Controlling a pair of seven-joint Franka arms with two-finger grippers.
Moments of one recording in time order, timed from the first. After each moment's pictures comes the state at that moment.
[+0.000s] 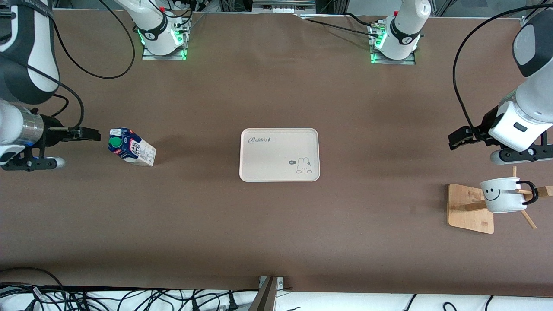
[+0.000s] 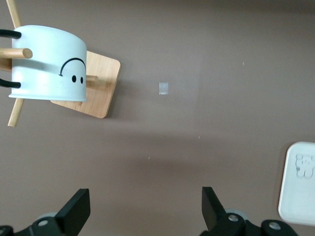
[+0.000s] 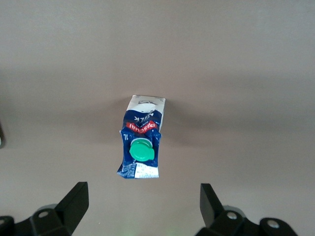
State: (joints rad) left arm -0.02 0.14 -0.03 -1.65 0.05 1.83 -0.22; right arm 0.14 0.34 -0.19 -1.49 0.06 1.57 -0.09
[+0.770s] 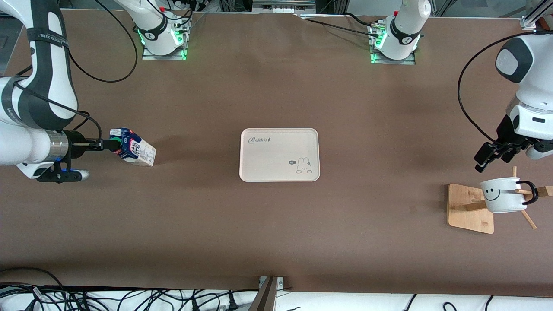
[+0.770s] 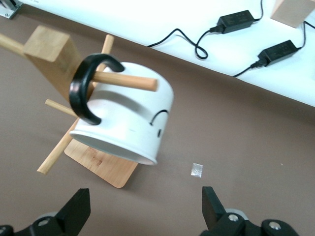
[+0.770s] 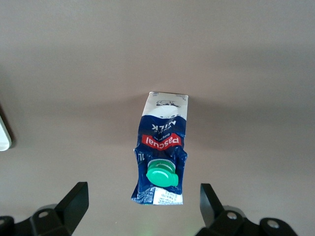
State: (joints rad) left arm 0.18 0.04 -0.03 -2.15 0.03 2.64 -0.29; right arm 0.14 0.43 -0.20 -1.50 0.15 1.57 -0.09
